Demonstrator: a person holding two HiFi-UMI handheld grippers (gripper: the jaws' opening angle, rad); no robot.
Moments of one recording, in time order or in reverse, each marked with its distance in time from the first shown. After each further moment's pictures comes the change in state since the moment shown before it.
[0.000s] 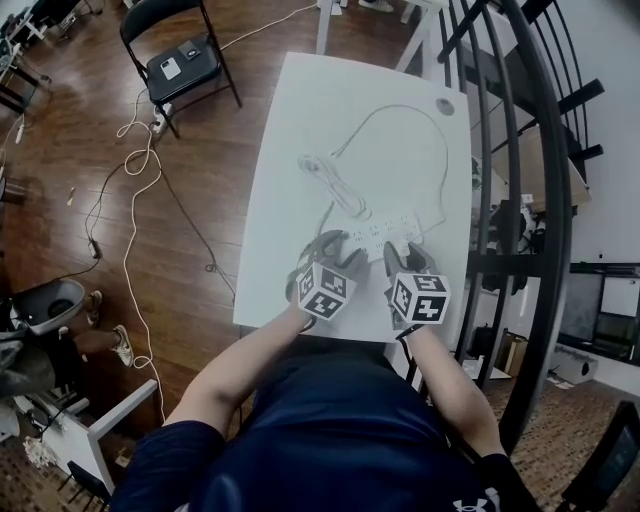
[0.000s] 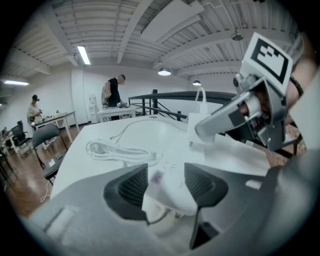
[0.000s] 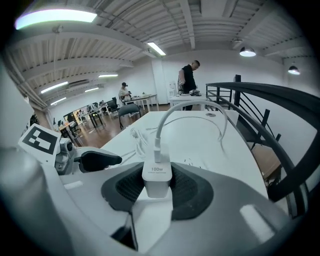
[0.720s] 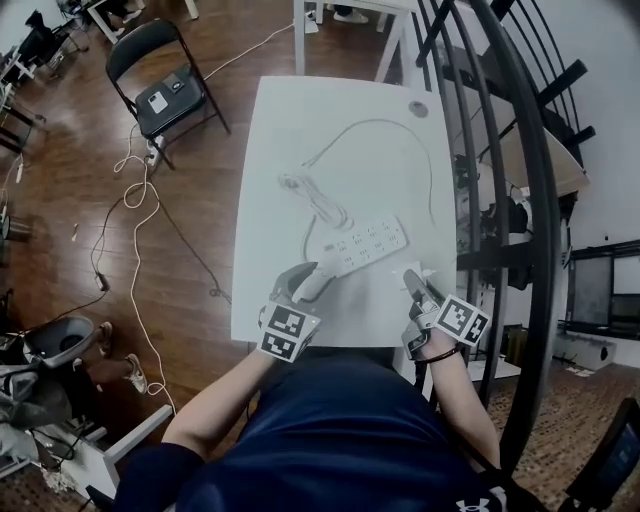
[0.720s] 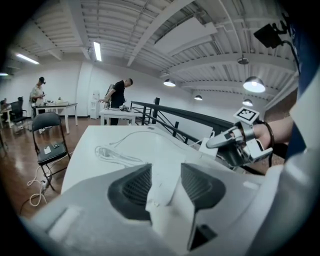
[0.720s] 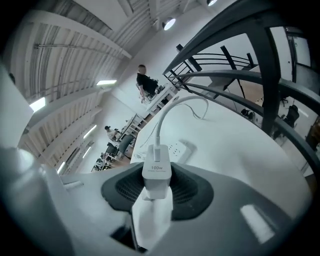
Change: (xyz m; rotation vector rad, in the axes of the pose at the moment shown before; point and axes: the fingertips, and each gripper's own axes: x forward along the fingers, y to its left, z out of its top) left arm -0.088 -0.014 0.033 -0.145 -0.111 -0.061; right arm -0.082 -0.050 -0.023 0.706 -0.099 0.190
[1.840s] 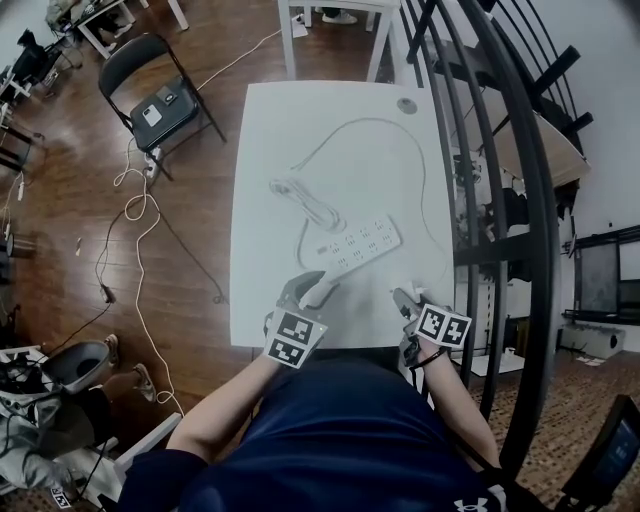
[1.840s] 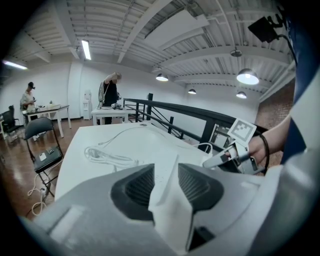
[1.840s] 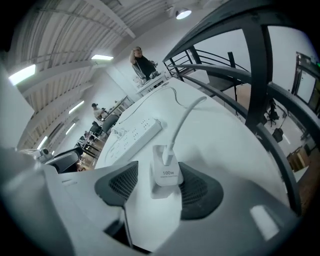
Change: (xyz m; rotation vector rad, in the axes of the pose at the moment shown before) left arm 0.011 -0.027 -0.008 0.071 0.059 -0.047; right arm 0.000 -0.083 -0.067 -0.135 0.151 -0.200
